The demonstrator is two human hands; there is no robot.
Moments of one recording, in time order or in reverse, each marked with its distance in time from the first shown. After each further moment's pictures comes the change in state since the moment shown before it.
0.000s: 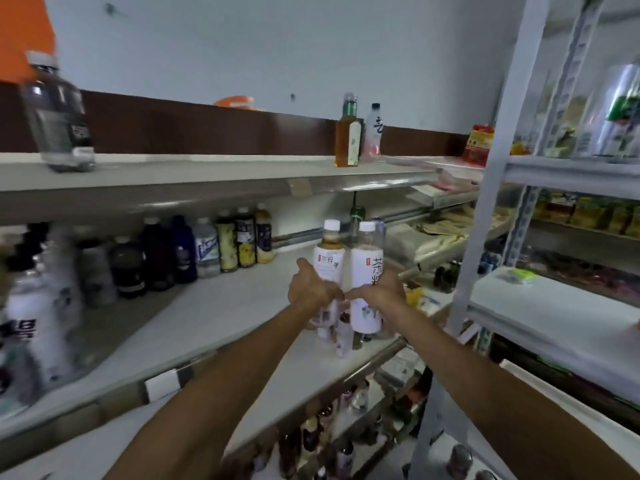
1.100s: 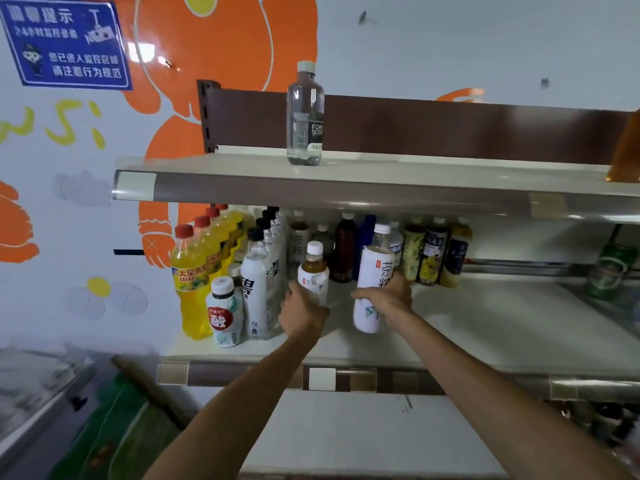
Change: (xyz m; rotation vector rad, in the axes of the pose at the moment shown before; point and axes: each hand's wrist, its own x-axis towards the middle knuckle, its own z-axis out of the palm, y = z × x) left_hand 0.032 -0.205 -0.208 0.267 0.767 -0.379; right_hand -0.012 -0.091 0.305 0.033 -0.489 -0.190
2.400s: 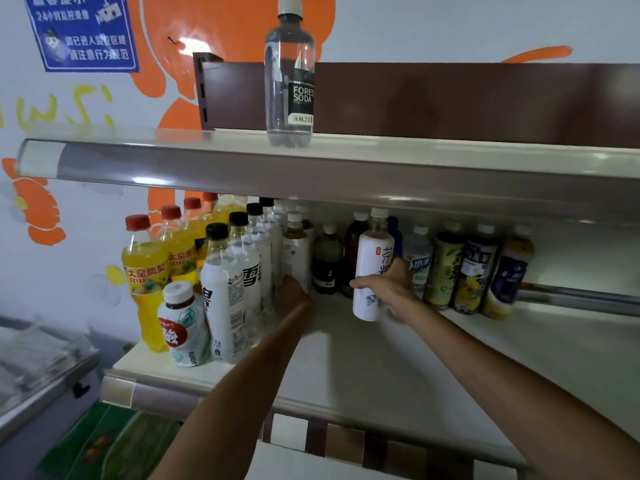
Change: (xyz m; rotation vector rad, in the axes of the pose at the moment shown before) left_hand 0.129 0.002 0.099 0.114 0.183 -0.232; right_hand 0.146 0.008 0.041 0.062 -0.235 -0.155
